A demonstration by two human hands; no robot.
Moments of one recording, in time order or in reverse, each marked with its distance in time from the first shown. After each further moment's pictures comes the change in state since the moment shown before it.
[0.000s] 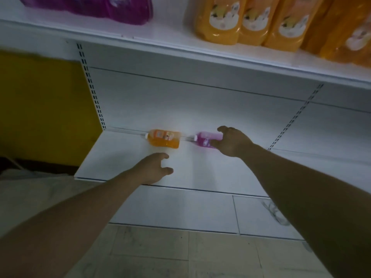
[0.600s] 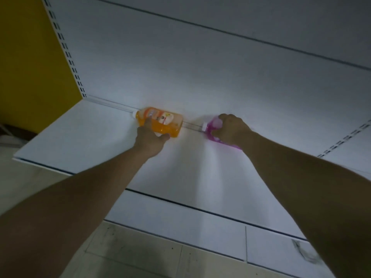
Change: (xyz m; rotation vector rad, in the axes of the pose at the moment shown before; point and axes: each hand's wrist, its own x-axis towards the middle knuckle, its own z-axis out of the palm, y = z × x) left_hand 0.215 -0.054 0.086 -0.396 0.500 -0.270; right_hand 0.245 0.072 0.138 -0.132 -0.030 -0.086
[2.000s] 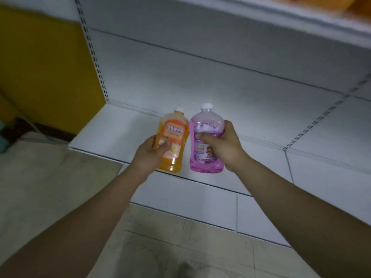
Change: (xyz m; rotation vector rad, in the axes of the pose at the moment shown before) left_hand -0.194 0.054 -0.095 -0.446 -0.101 0.013; right_hand -0.222 -0.055 -0.069 1.337 0.126 0.023
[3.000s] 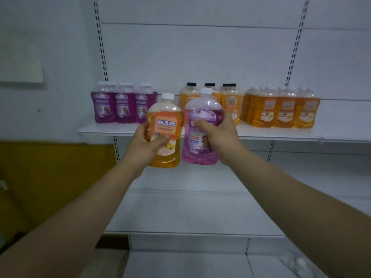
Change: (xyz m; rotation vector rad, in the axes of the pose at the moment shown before) left_hand -0.177 0.258 -0.135 -0.150 -0.098 0.538; right_hand -0.233 -0.263 0.022 0.269 0.236 -0.529
